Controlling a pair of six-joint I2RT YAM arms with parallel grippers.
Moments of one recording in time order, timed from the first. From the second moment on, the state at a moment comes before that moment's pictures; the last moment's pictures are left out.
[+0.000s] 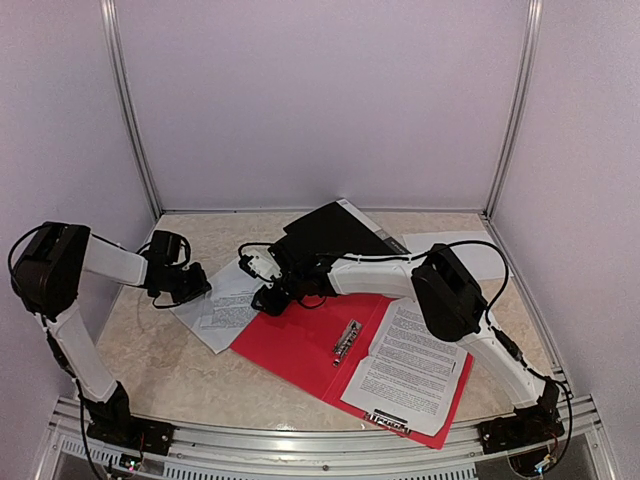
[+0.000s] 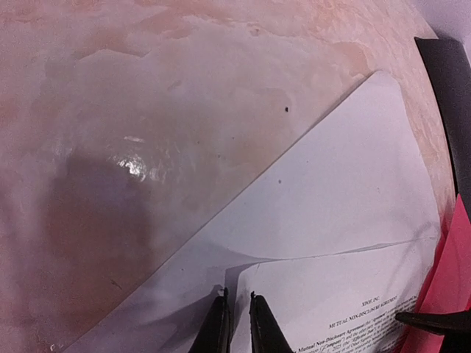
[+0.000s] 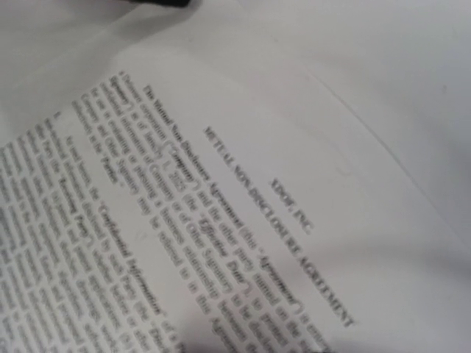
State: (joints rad) left arm -0.15 1.76 0.81 0.08 0.19 -0.55; right arm 0.95 2.60 2.12 -0.24 -0.20 -0.06
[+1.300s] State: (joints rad) left arm -0.31 1.17 0.78 -0.15 -0.04 -0.53; right arm 0.93 2.42 2.08 -0.27 -0.21 -0.03
